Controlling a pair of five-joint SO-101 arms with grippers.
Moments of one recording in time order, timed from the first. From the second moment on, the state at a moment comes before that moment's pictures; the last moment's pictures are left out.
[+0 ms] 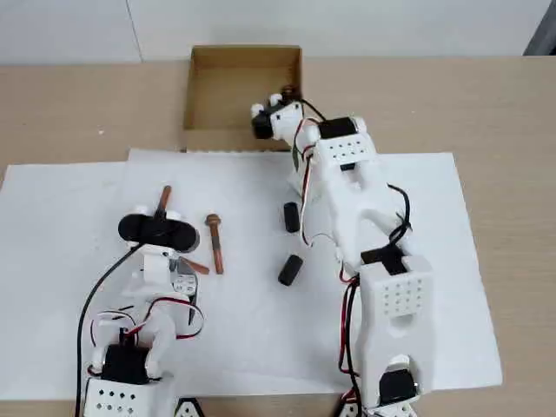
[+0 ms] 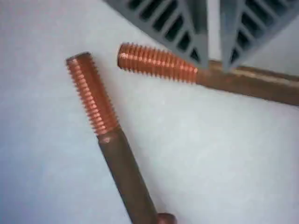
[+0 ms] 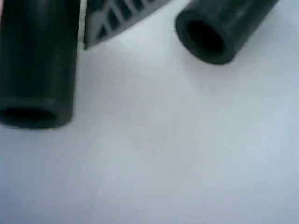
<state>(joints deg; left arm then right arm) 3.0 -91.1 90.3 58.0 2.2 -16.4 36.2 -25.5 75.6 26.0</state>
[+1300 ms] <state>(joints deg) 3.0 -91.1 90.3 58.0 2.2 -18.9 23.9 -27.1 95.5 16.9</state>
